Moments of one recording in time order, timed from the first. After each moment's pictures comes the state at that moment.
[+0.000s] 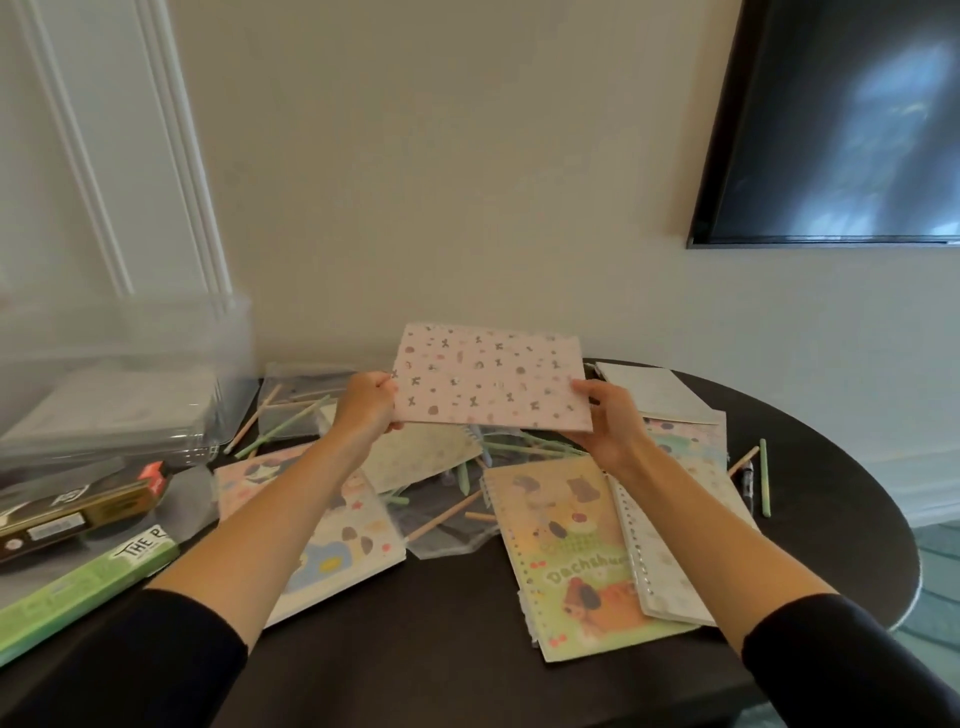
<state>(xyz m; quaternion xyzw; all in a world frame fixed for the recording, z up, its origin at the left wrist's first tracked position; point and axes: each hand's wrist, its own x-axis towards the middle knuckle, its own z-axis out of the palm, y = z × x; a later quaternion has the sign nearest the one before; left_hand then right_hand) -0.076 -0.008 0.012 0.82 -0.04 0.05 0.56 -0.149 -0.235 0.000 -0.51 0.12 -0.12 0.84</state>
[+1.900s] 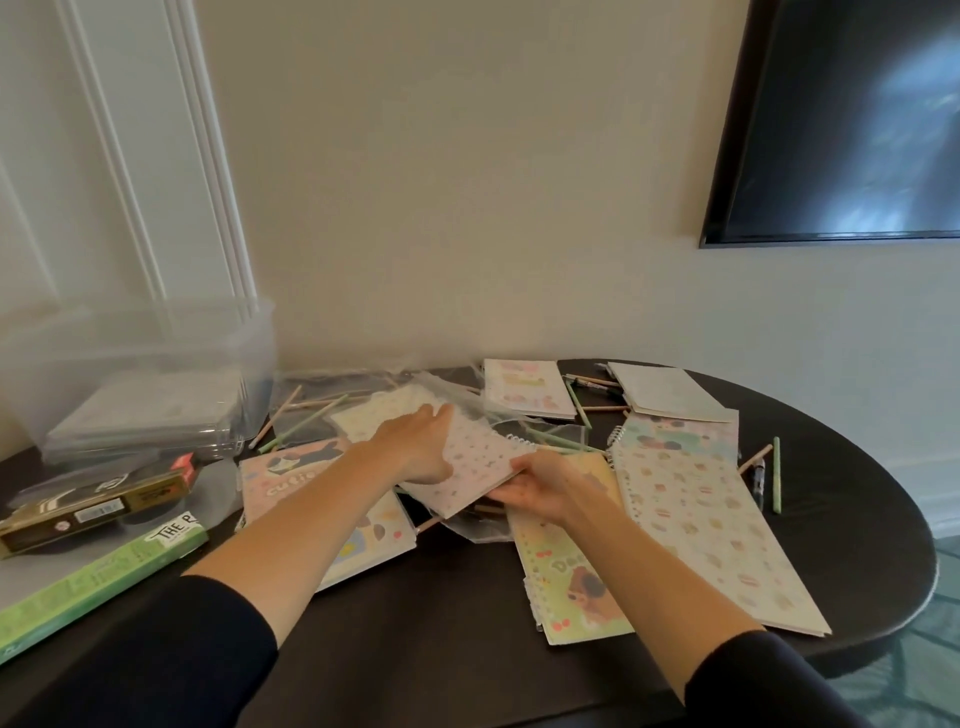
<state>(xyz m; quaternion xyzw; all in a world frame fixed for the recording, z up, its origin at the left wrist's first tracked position) -0.116 -0.018 0.006 0.97 -0.25 -0.05 -0.03 -0.160 -0.170 -0.041 -0.49 0.21 0.08 0.85</state>
